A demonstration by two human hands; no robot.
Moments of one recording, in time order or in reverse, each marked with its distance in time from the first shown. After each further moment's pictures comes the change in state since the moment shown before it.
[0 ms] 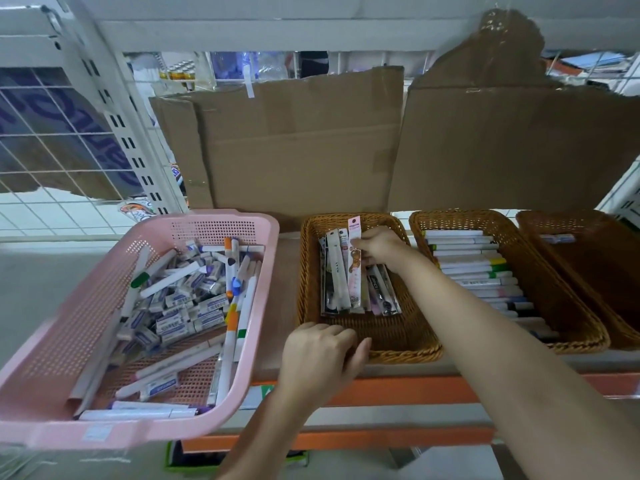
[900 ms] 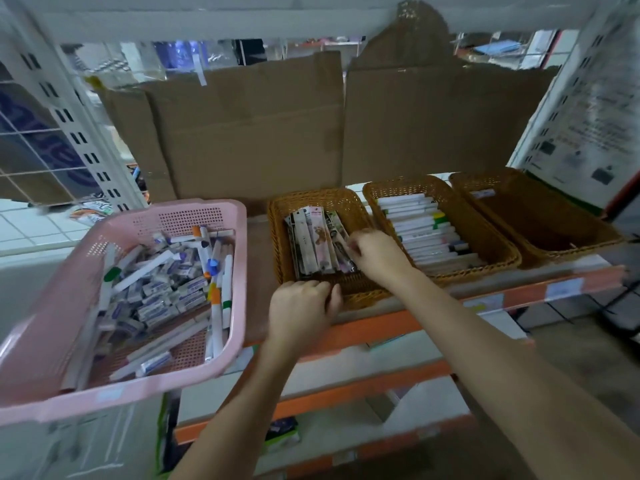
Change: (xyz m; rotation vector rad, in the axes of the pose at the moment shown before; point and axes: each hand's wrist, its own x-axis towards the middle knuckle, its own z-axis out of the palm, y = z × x) left_hand -0.001 0.001 -0.001 0.016 -0.014 0.041; right_hand -0.121 0.043 -0.003 -0.812 0.319 -0.383
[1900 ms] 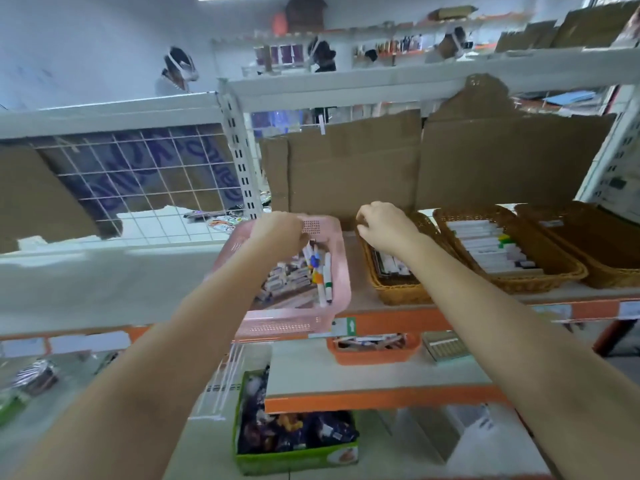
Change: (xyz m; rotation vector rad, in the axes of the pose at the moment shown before) left_hand 0.017 -0.135 -0.168 0.520 -0.430 -0.159; right_hand -0.023 -0.163 -0.069 -0.055 0.113 -0.175
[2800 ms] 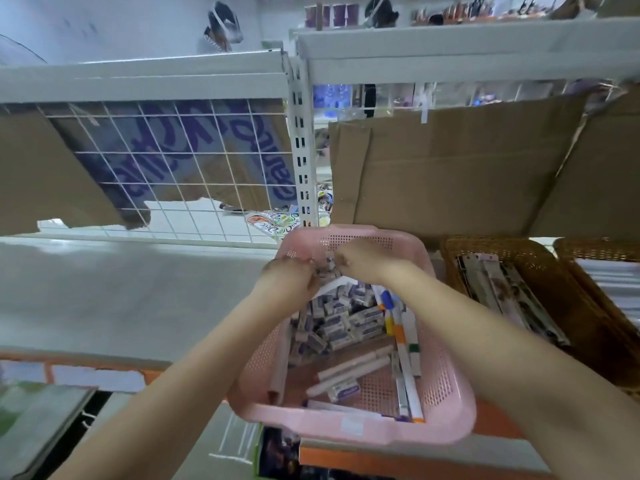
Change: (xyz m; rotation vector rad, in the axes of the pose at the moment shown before) left_hand 0.022 -0.092 0.121 -0.168 -0.107 -0.052; right_hand 0.149 -0.094 0.139 0.119 -0.489 -0.237
